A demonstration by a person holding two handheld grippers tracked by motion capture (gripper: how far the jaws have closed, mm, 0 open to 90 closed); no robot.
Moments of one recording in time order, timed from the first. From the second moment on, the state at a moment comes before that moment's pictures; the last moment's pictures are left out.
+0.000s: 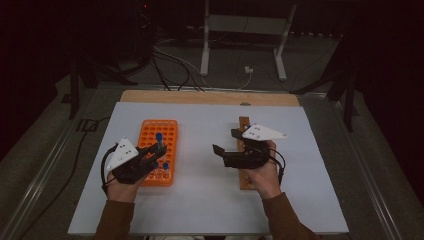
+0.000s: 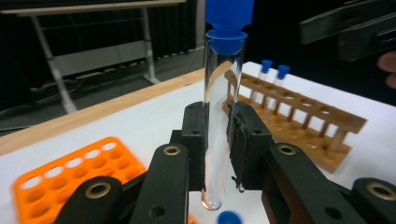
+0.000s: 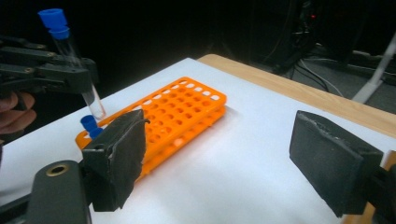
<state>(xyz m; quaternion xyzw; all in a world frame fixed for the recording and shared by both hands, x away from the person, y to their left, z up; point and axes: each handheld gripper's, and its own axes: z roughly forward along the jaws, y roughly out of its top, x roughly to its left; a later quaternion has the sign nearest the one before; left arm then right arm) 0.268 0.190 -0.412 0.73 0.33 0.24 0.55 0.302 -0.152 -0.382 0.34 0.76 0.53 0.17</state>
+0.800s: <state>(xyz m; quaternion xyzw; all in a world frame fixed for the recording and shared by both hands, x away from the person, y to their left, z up) 0.259 0.229 -0.443 0.73 0.39 0.24 0.51 0.299 -0.195 -0.394 0.37 0.75 0.51 0.19</state>
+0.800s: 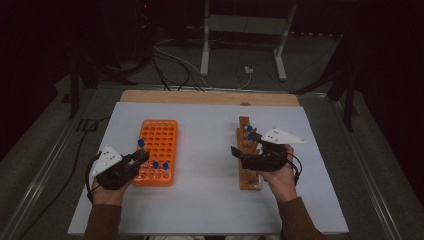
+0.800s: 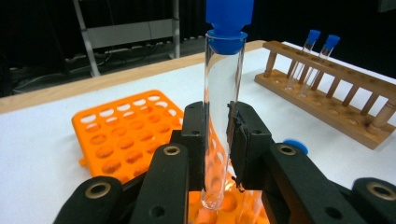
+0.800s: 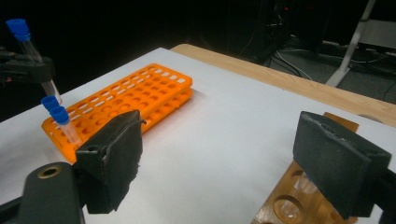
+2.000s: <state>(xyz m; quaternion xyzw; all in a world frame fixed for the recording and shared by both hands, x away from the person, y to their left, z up) 0.257 0.218 -0.488 0.78 0.39 0.19 0.45 0.295 -0.207 -0.395 0.37 0.74 0.52 0.19</state>
